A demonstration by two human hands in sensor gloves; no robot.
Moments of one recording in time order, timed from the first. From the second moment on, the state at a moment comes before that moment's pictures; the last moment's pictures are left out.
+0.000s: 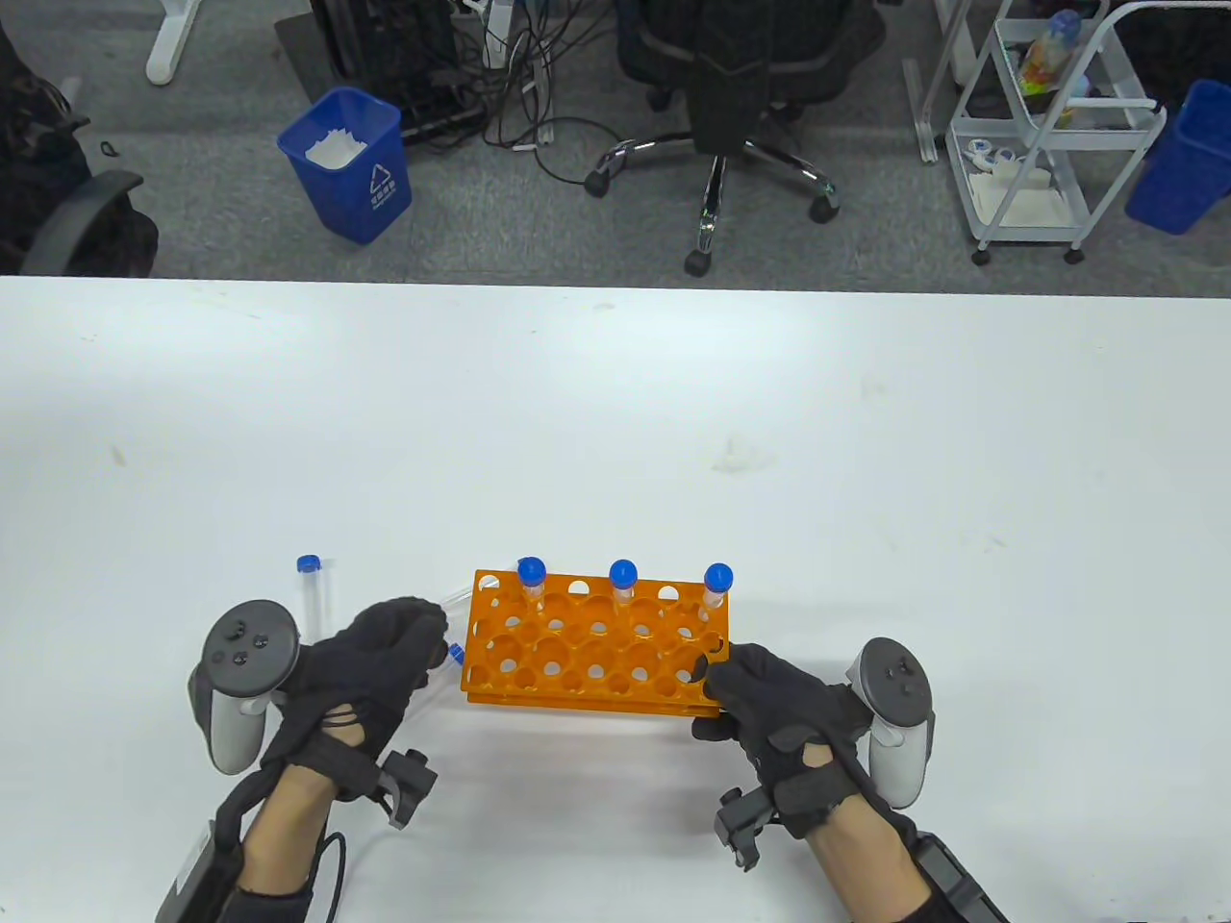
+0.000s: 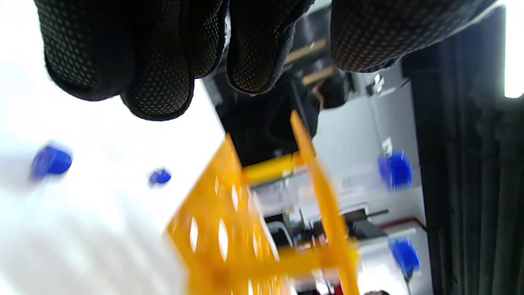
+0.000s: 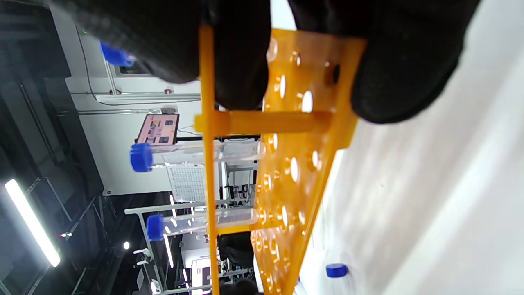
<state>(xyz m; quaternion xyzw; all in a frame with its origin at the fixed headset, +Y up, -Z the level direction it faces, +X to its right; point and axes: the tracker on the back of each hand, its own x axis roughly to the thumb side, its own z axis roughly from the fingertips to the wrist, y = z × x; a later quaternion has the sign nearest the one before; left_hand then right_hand) -0.276 -0.676 -0.186 -0.04 0.00 0.54 0.84 0.146 -0.731 -0.167 -0.02 0.16 0.68 0.71</state>
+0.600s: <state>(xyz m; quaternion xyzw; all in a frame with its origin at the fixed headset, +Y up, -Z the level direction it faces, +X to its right) -0.326 -0.688 -0.276 -0.04 0.16 0.07 0.98 0.154 -0.730 -0.168 -0.02 0.16 0.68 0.72</state>
